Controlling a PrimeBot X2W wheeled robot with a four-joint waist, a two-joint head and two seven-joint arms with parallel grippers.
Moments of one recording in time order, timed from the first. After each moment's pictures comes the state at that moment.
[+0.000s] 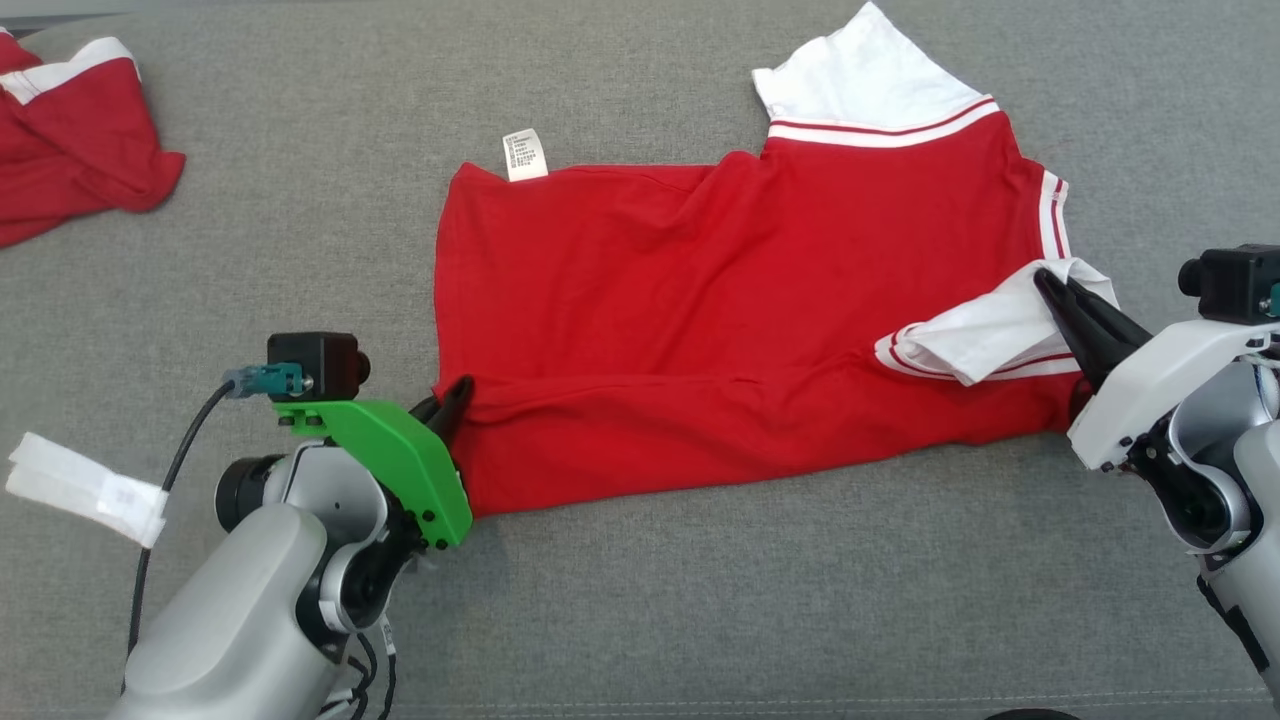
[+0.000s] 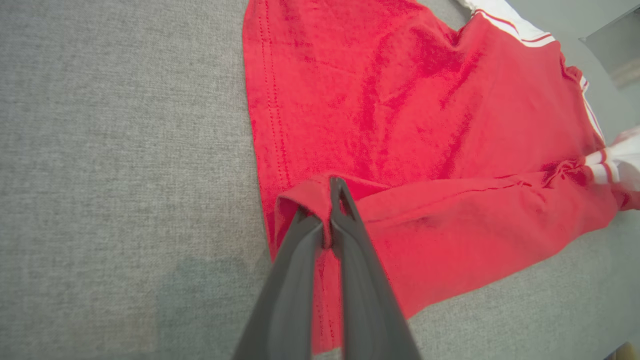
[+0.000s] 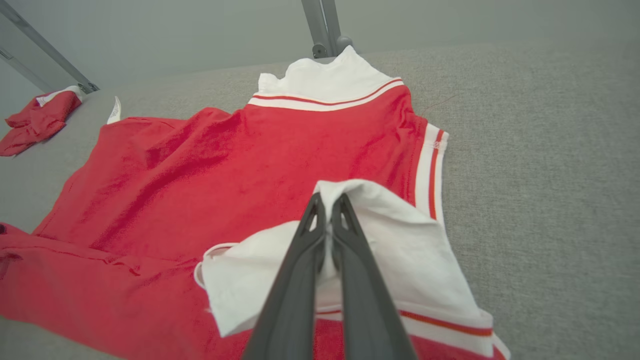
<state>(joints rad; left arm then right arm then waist) -0.48 0.39 -0.65 0.23 -0.98 0.14 0.24 -0.42 -0.49 0.28 0.26 0.74 0.13 0.13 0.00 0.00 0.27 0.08</state>
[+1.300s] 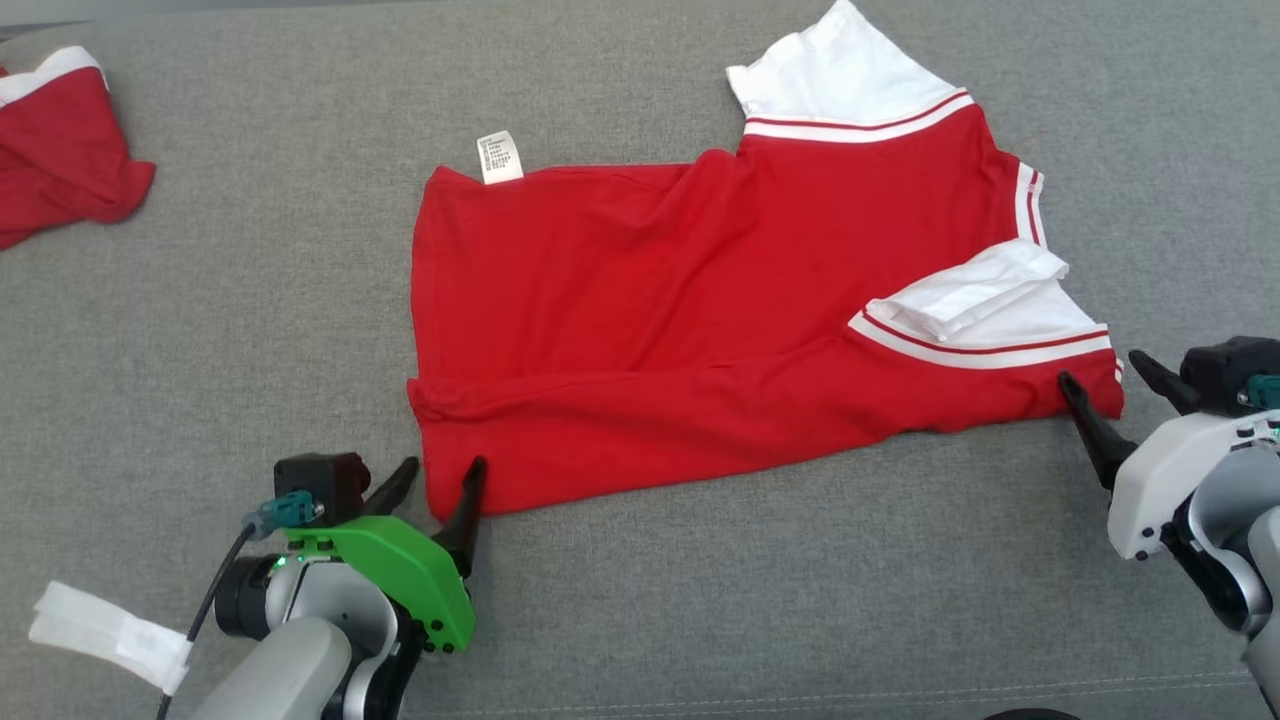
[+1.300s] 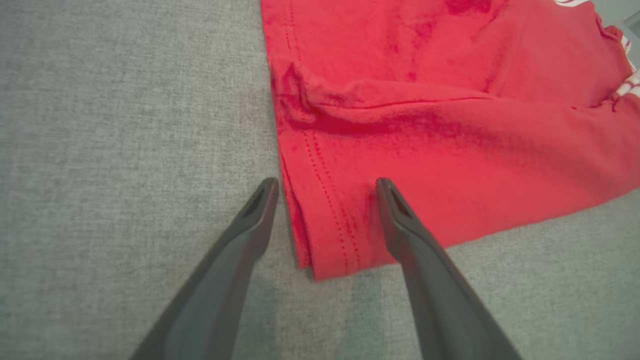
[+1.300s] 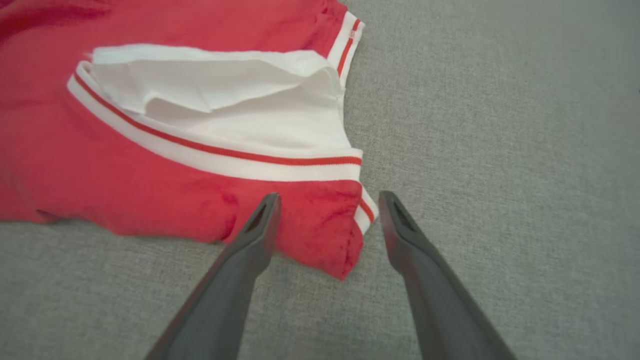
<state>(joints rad) -0.32 0.38 -0.68 0.27 -0.88 0.19 0.00 -0.28 -0.50 0.19 0.31 0.41 0.13 0.11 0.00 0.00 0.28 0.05</state>
